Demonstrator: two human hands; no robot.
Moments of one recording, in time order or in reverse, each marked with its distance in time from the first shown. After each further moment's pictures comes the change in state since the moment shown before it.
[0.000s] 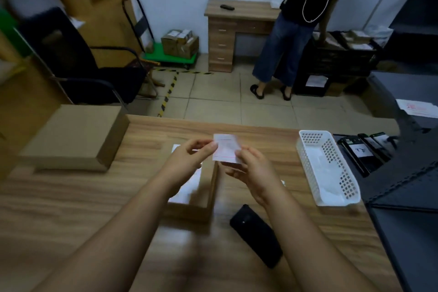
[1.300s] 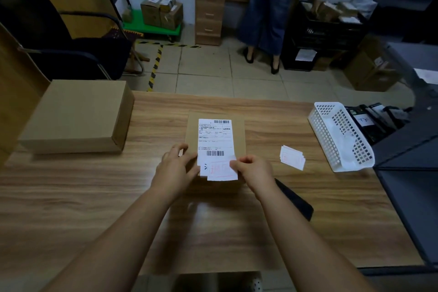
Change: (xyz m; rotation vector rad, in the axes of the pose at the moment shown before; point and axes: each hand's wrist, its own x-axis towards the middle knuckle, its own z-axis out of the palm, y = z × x) left_hand 0.002 -0.132 -0.109 0.858 -0.013 0.073; right_hand 0.016 0.114 0.064 -0.675 0.368 0.126
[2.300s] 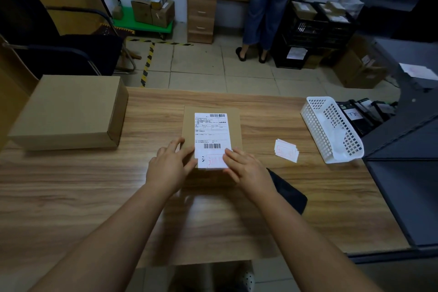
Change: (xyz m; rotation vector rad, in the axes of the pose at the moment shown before) left_hand -0.005 -0.007 0.000 0.171 -0.002 0.026; right_hand 0.011 0.055 0.005 -0.759 0.151 -0.997
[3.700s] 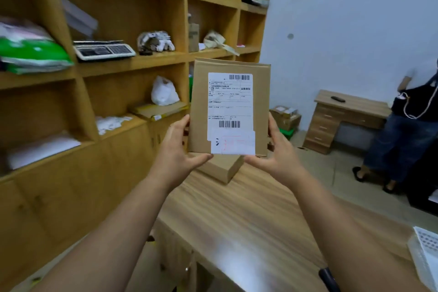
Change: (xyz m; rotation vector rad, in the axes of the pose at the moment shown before) left_hand -0.289 0.011 -0.206 -0.394 0.994 -0.098; right_hand 0.044 -0.208 -0.234 0.777 -0.104 -0.452
